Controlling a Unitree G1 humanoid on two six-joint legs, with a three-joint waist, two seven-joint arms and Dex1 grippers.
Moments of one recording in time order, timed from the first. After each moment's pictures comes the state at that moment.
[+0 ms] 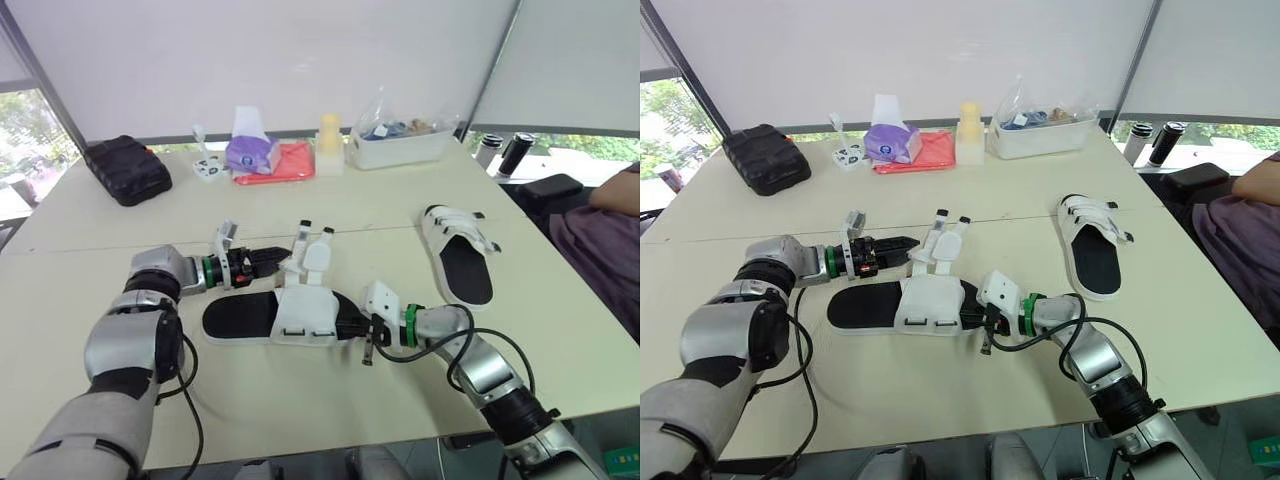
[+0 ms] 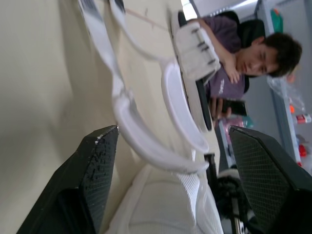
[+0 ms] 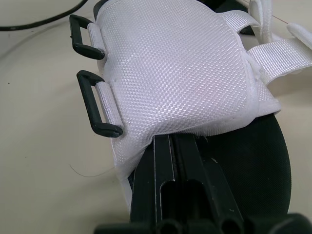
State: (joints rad) left arm -1.09 0.43 0.20 1.25 -0.29 0.96 -1.22; right arm -0.36 -0.47 0.34 0.04 0.14 0.18 0.94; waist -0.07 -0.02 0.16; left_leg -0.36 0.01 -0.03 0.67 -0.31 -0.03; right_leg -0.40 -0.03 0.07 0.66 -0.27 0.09
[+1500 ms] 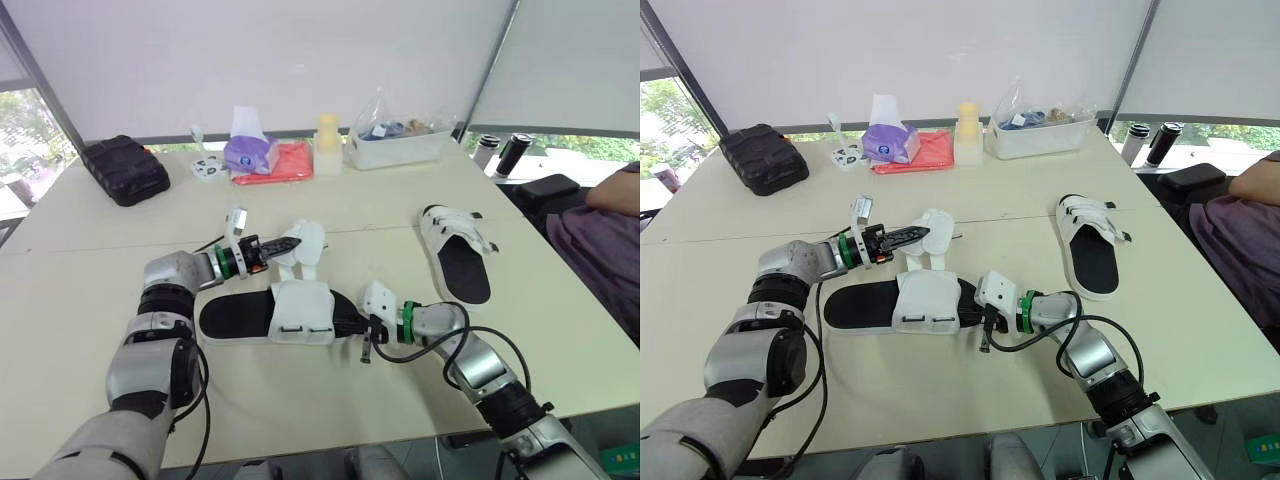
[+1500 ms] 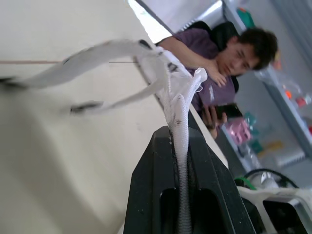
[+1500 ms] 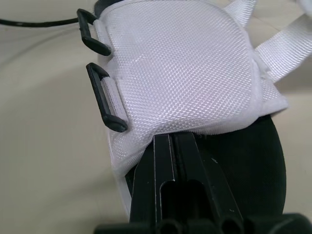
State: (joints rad) left arm -0.96 0.34 0.30 0.94 -0.45 0.88 -1.05; right arm -0.39 -0.46 0.36 0.12 0.12 0.08 0.95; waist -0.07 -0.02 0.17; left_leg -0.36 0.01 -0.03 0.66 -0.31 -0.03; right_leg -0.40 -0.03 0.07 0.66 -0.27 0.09
